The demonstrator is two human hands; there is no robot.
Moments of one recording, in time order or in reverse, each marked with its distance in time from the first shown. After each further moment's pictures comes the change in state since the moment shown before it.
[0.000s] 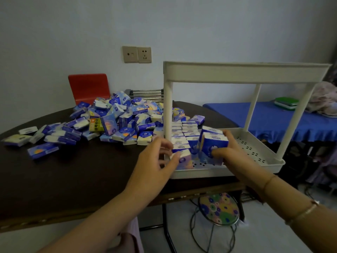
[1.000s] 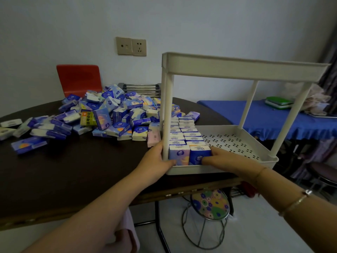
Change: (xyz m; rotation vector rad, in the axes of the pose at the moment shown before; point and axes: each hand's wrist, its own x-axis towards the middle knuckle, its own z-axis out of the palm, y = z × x) left_hand 0.032 -0.040 0.013 -0.043 -0.209 -0.309; right_hand 0.013 0.003 0.010 -0.683 -0.248 0.309
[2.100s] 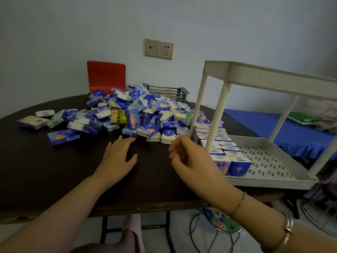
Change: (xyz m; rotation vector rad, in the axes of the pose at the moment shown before) left_hand -0.016 -0.089 -0.146 0.530 0.266 -0.054; right_hand -0.018 -0.116 0.112 -0.080 0.349 -0.651
